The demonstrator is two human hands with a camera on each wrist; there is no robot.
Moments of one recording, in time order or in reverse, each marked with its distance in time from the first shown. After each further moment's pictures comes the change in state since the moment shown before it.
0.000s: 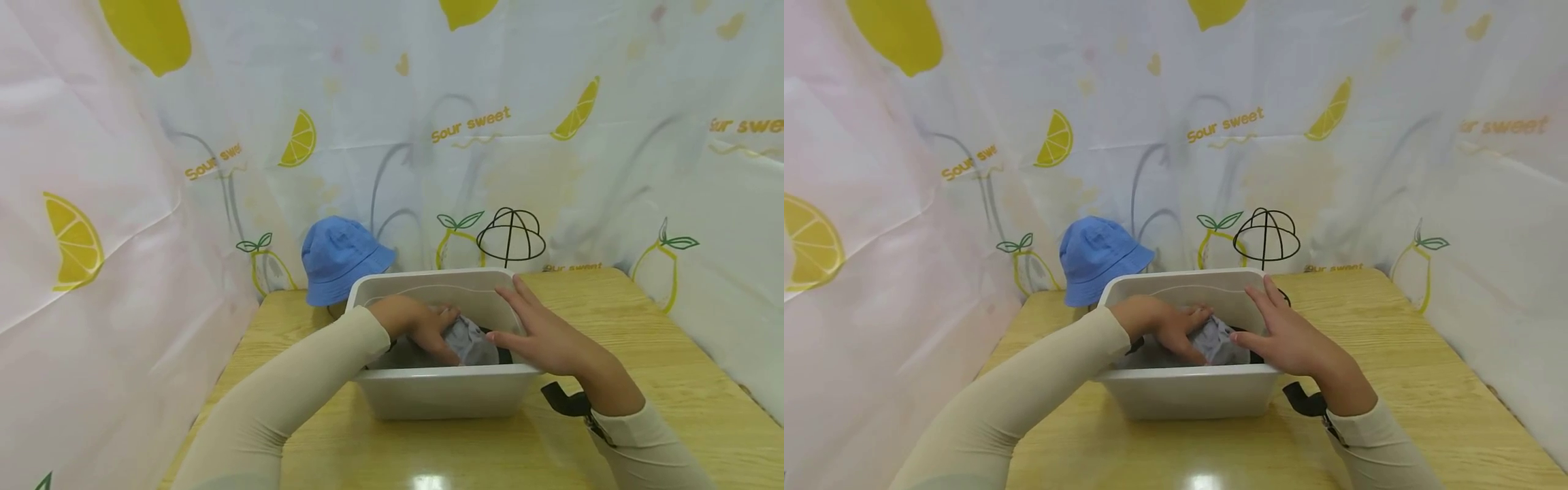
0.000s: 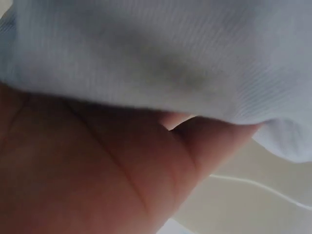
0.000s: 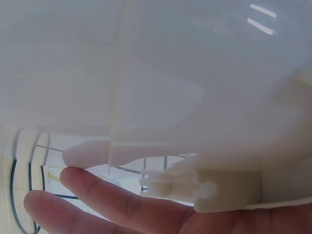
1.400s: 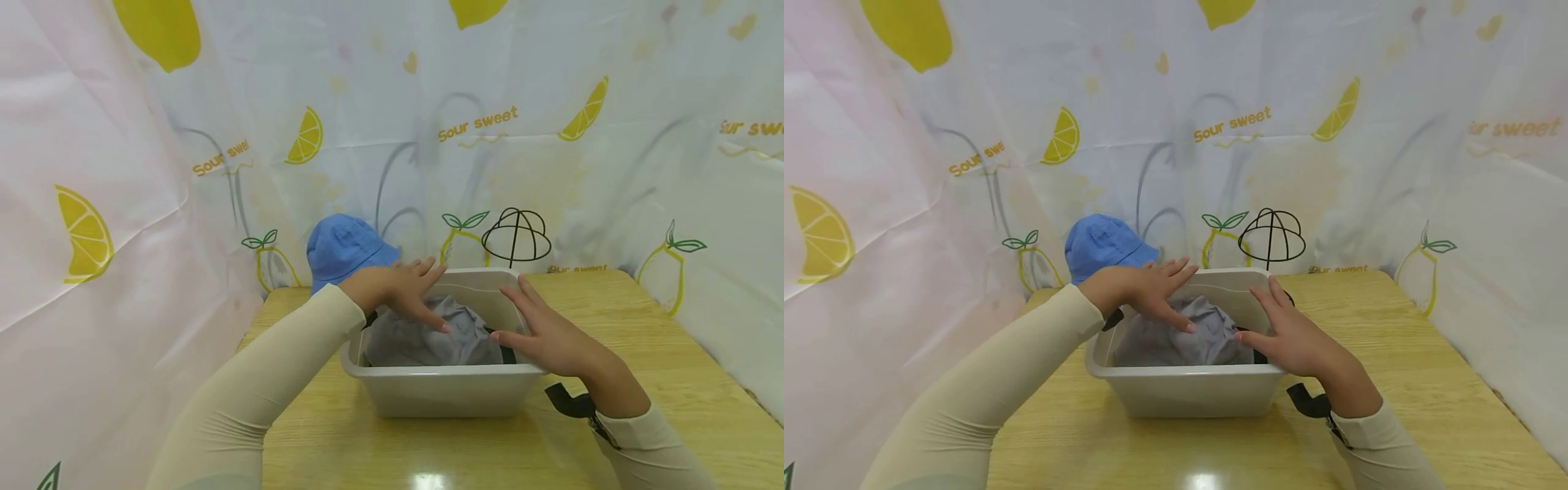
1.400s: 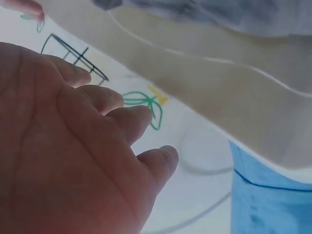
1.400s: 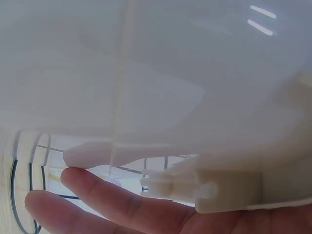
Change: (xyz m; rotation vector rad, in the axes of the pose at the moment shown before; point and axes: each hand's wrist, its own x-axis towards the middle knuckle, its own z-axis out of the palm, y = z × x) left_hand -0.047 -0.028 -0.039 0.084 0.206 -0.026; right_hand 0.000 -0.001 0.000 0.007 0.003 0.002
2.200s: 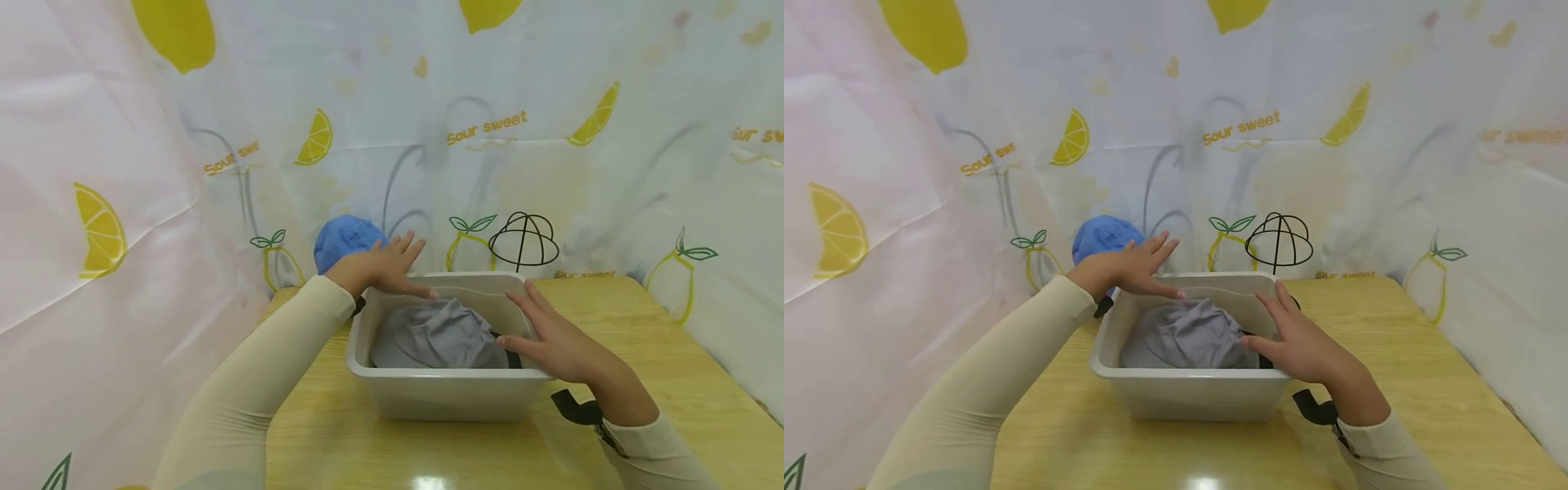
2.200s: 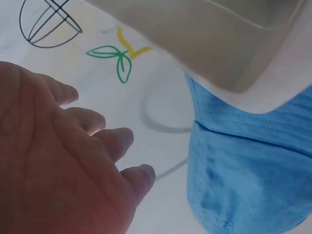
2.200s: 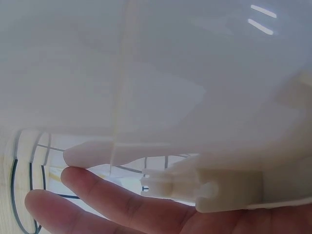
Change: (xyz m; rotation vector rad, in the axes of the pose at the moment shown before) left_hand -0.008 -0.046 -0.012 -0.065 0.131 -0.101; right_hand -0.002 -0.001 0.000 0.009 -0.015 -0.006
